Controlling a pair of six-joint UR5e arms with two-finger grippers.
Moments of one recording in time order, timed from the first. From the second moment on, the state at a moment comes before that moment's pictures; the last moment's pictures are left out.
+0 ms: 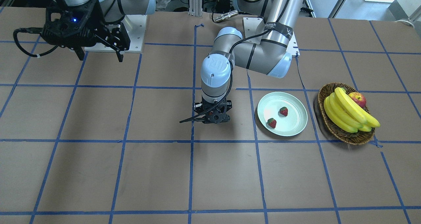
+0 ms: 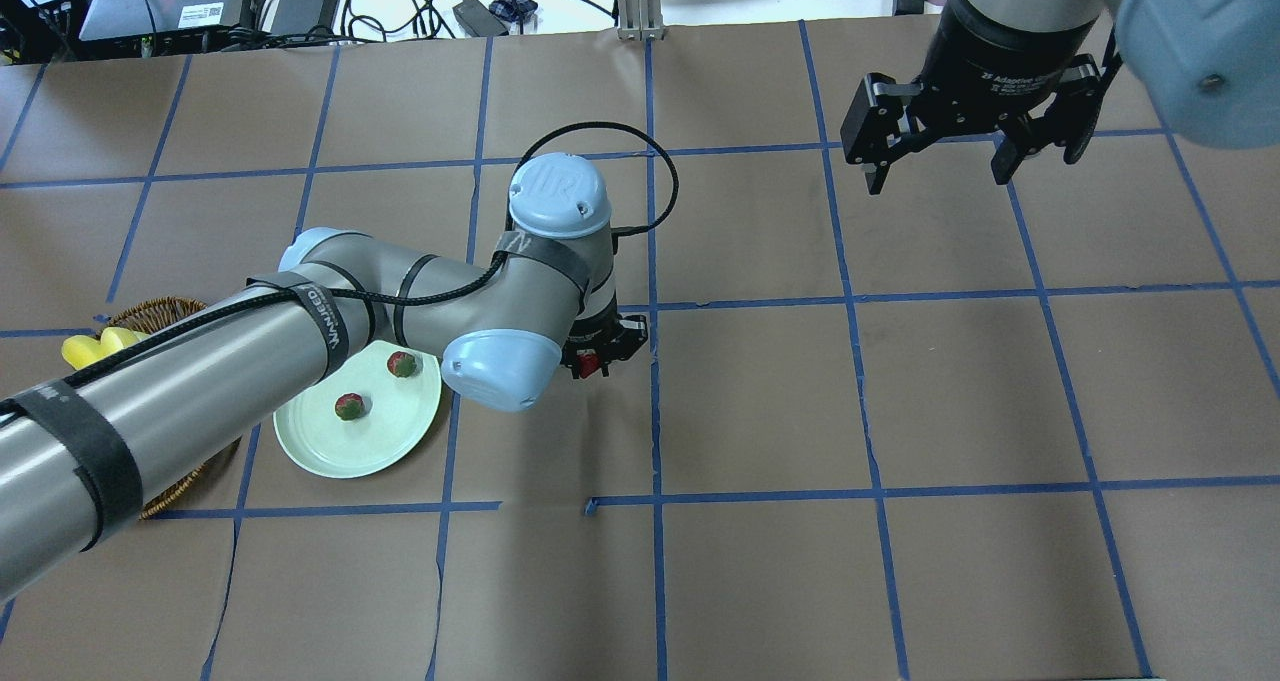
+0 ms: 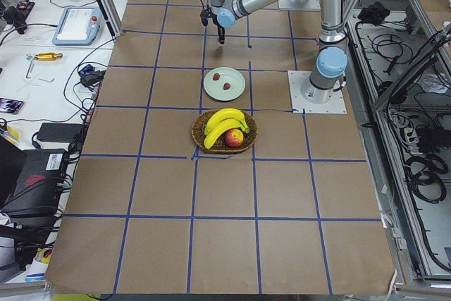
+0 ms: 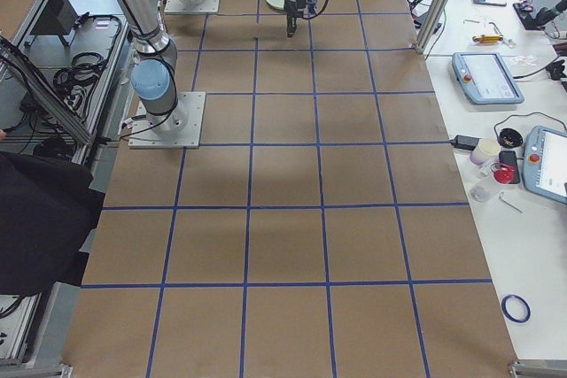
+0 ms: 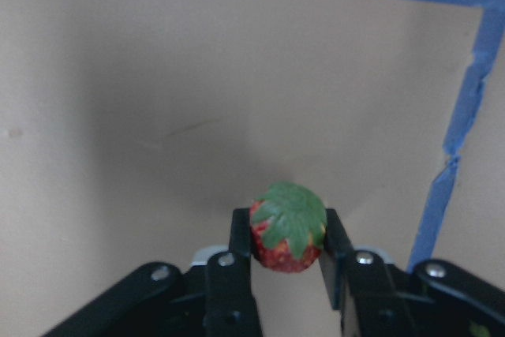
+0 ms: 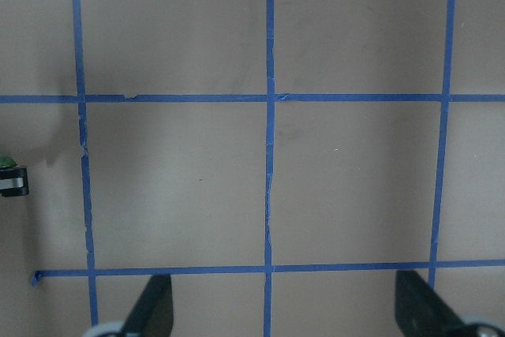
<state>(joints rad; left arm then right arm) -1.90 -1.93 -1.89 -0.98 1.59 -0.40 1.64 -1.60 1.52 -1.52 -1.62 0.06</state>
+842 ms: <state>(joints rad) -1.57 -1.74 -2.12 -1.09 1.78 0.11 1.64 -1.60 1.53 -1.52 -1.61 0.06</state>
